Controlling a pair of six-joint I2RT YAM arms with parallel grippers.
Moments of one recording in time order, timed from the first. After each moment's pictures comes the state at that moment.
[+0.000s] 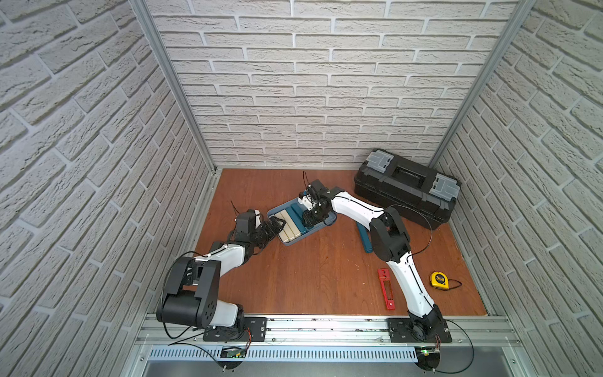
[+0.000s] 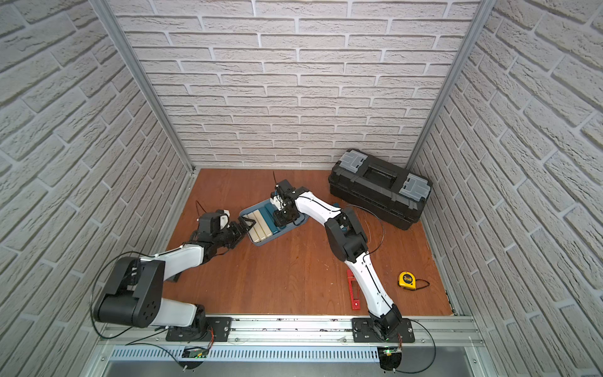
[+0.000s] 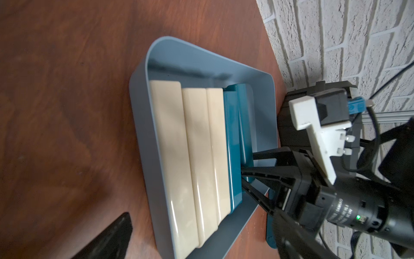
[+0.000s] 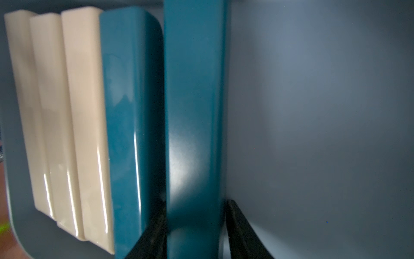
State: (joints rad) left arm -0.15 1.42 0.51 0.23 0.43 -0.86; right arm 0.59 2.40 2.03 -0.85 -0.25 0.09
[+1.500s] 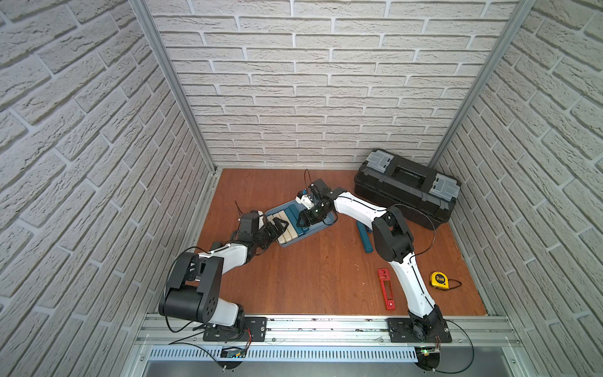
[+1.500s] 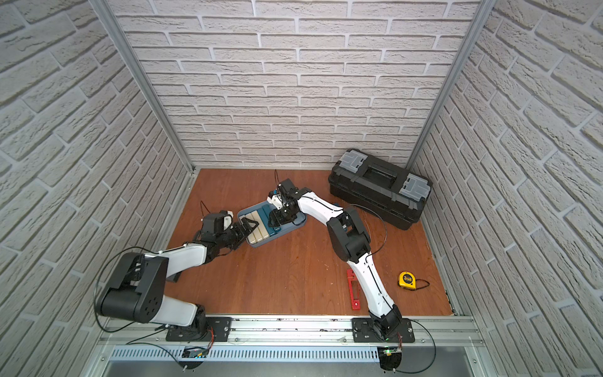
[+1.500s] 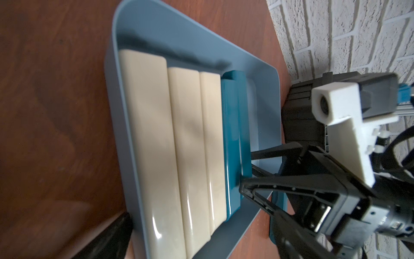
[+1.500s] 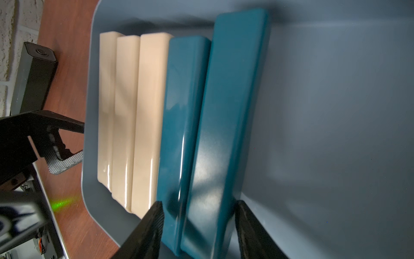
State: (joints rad) left arm -0.19 1.45 0.52 0.24 0.42 -0.87; right arm 0.58 2.36 1.96 -0.76 -0.46 0.11
